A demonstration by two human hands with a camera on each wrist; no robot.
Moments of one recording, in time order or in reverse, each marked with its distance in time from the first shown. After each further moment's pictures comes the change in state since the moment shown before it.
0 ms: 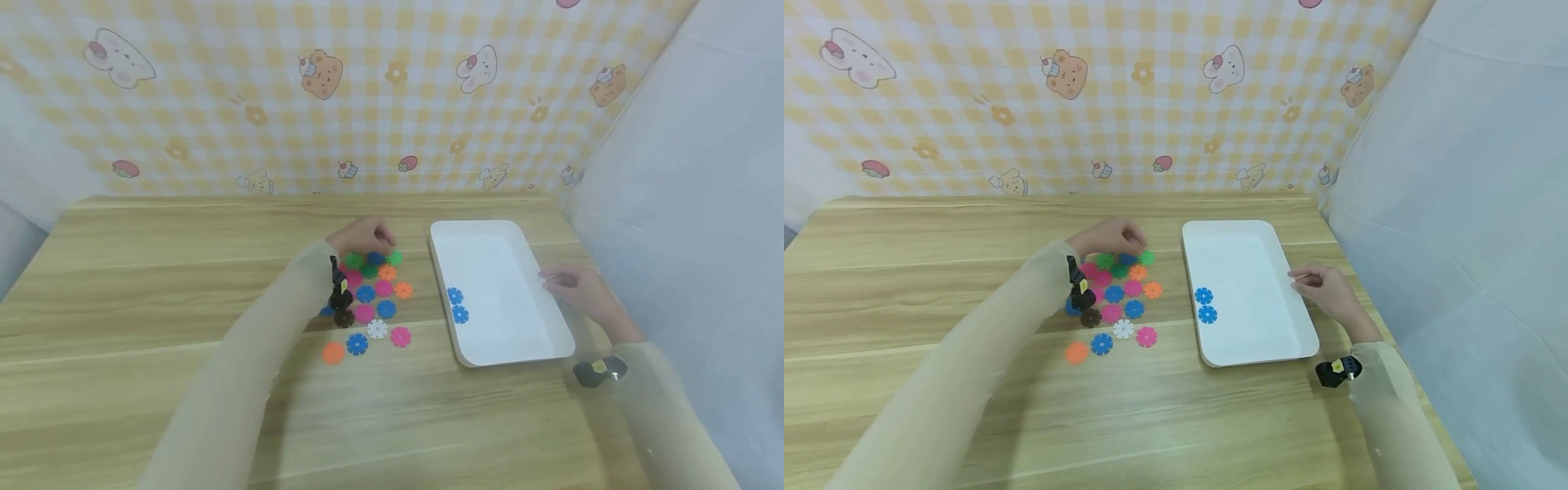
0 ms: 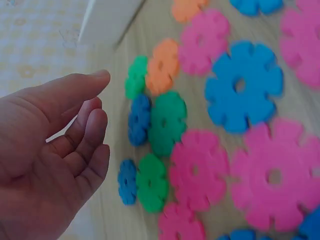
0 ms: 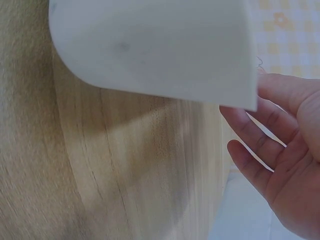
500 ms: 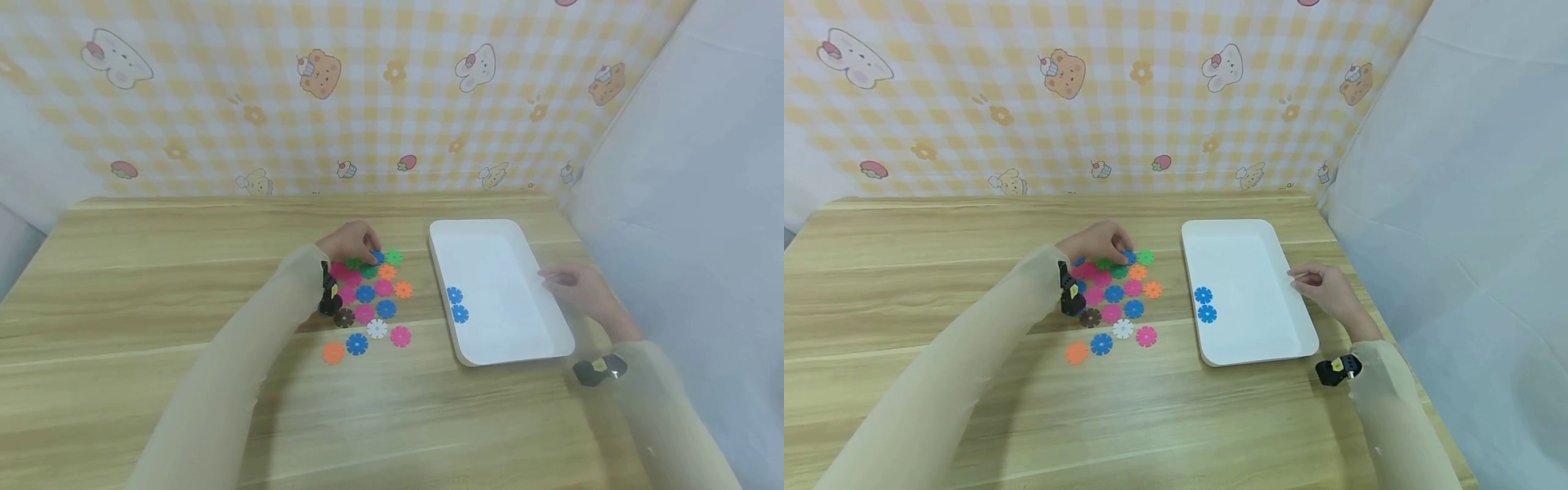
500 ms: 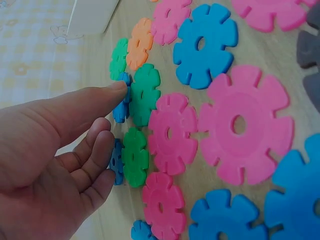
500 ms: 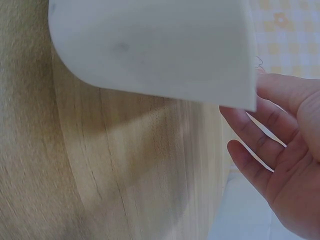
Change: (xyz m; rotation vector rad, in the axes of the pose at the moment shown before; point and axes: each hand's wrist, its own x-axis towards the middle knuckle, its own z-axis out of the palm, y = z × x) left_hand -0.017 -0.004 -0.004 0.113 -0.010 -0.106; right_hand -0.001 -0.003 -0.001 -0.014 0.005 0.023
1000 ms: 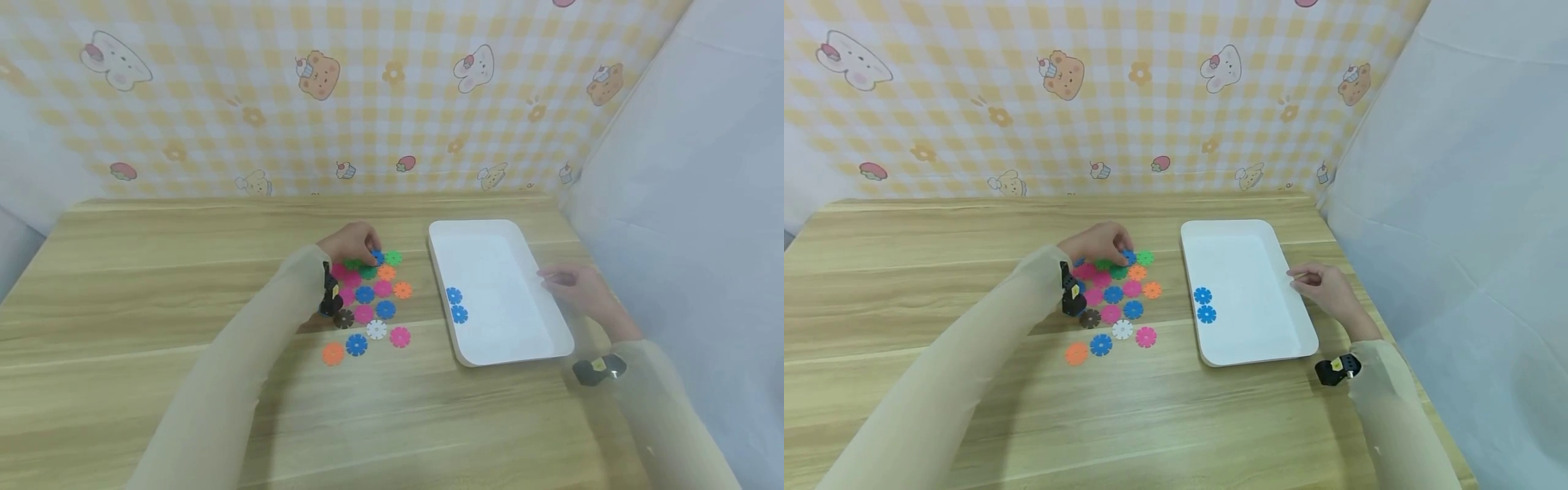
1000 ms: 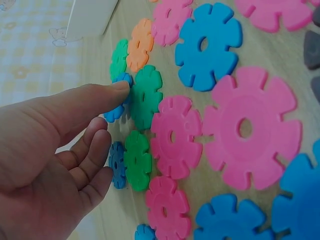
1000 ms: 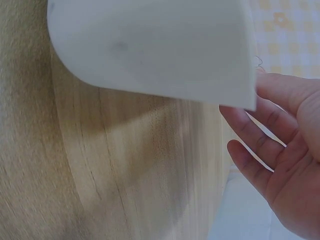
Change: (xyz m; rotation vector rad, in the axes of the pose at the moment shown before) left_hand 0.003 0.001 0.002 -0.013 0.002 0.019; right_hand 0.000 -0.001 0.000 0.018 -0.007 0.005
